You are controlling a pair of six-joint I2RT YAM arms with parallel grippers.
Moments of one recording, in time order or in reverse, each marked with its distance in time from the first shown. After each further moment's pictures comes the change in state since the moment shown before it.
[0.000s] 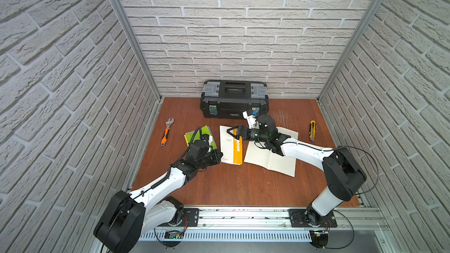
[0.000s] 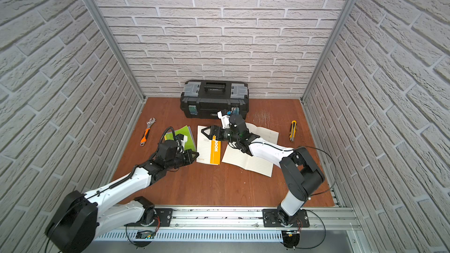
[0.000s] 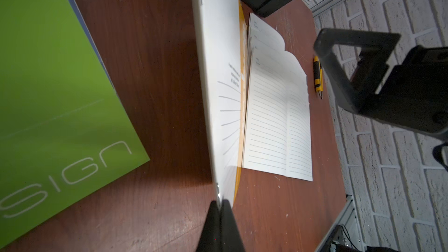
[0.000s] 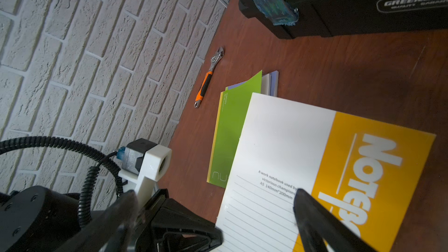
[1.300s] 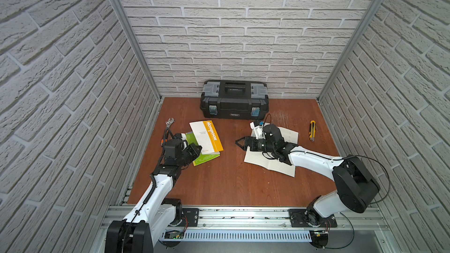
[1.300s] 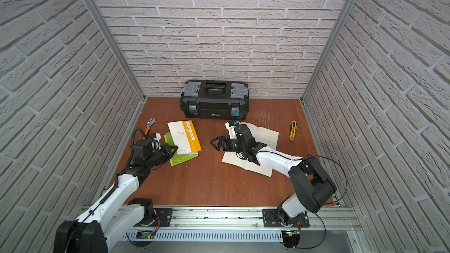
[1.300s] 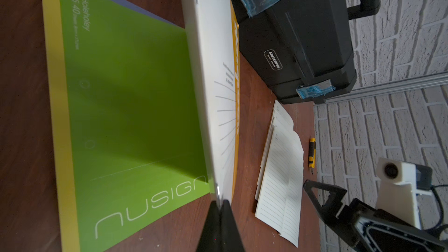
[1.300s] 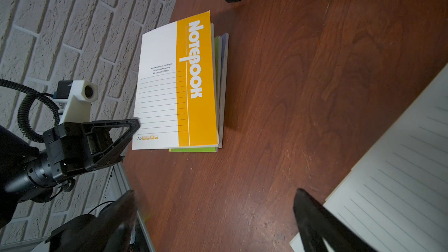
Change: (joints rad) left arm 0.440 -0.148 -0.064 -0.068 0.153 -0.071; right arm -0.008 -0.103 -0.194 -0.073 0.084 -0.040
